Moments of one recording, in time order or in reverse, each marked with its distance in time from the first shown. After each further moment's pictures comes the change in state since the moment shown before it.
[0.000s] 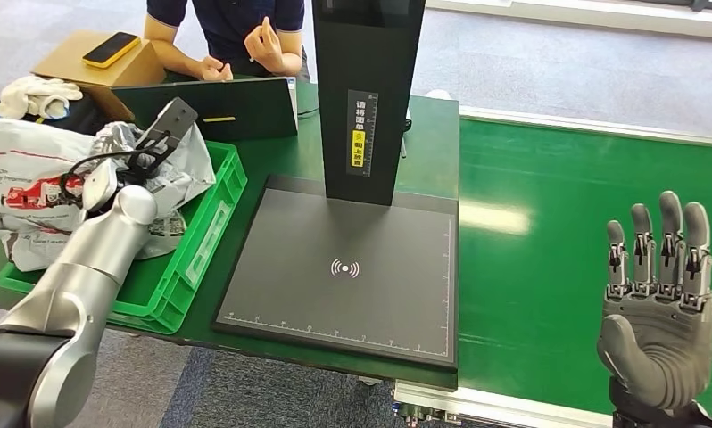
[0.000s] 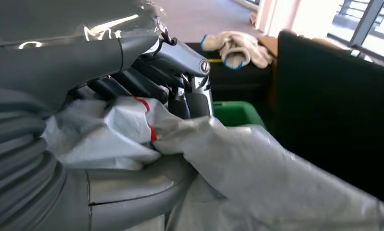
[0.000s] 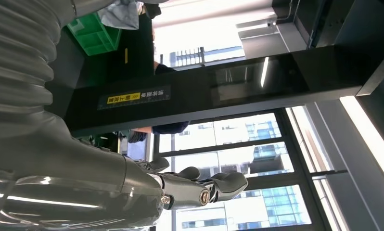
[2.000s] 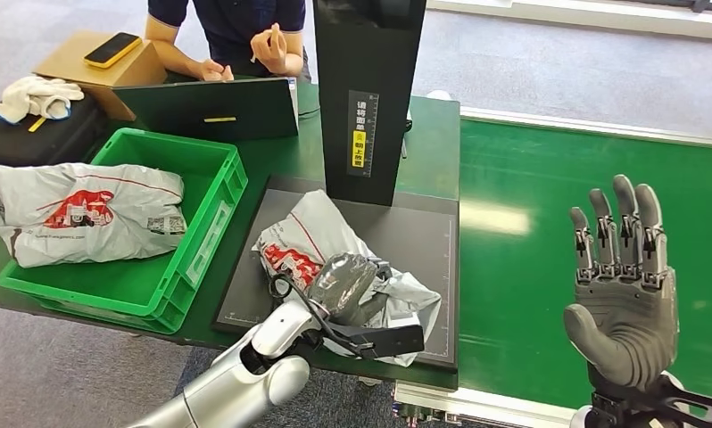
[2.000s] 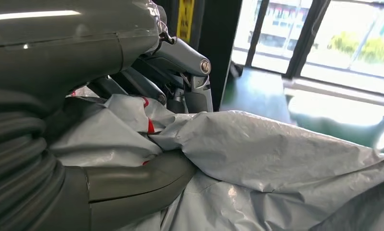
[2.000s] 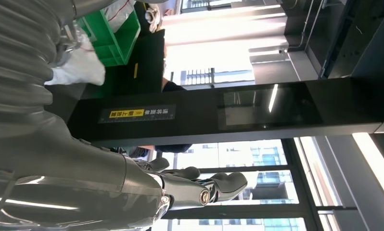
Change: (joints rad) left arm 0.434 -0.211 -0.713 -0.522 0.038 -0.059 -0.315; right arm -0.078 -0.006 0.032 0.065 0.037 0.086 0.030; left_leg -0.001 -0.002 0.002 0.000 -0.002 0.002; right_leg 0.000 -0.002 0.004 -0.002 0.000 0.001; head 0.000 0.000
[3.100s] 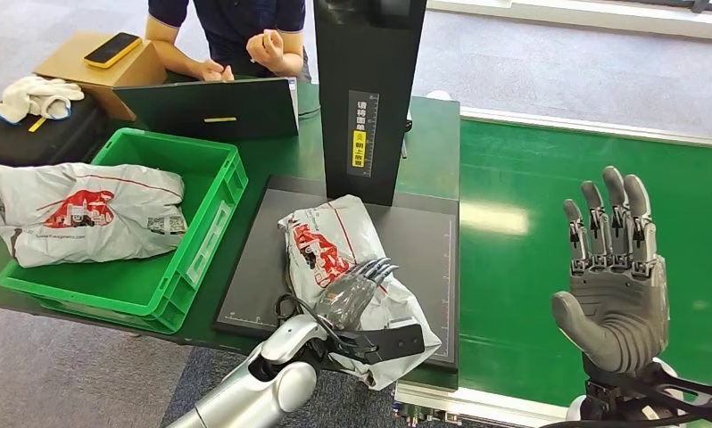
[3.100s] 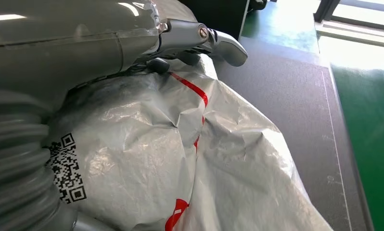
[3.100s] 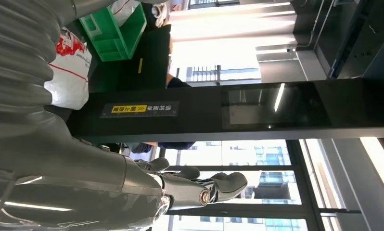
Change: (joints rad) left arm 0.066 -0.076 0.078 0.139 0.041 -0.092 -0.001; right arm -0.045 -0.044 0.039 0.029 0.030 -0.046 0.000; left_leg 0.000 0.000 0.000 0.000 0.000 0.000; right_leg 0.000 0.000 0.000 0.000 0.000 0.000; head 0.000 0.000
